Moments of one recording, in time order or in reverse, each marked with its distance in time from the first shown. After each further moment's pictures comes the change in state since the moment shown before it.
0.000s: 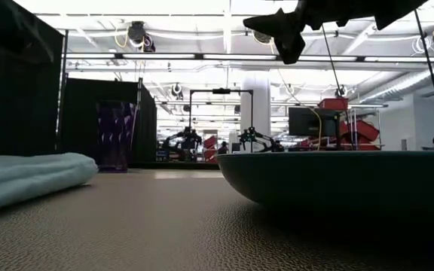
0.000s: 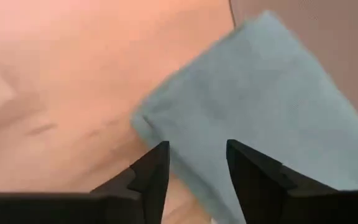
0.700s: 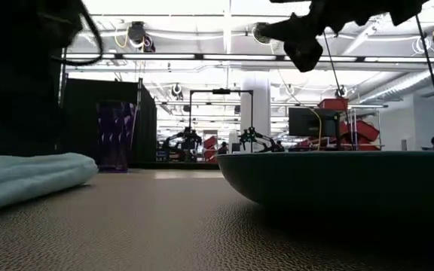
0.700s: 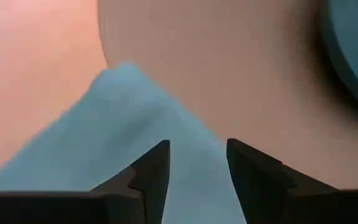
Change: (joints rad) left arm 0.077 0.152 0.027 0.369 -0.160 0.241; right arm 0.116 0.000 0.000 -0.138 0.005 0.090
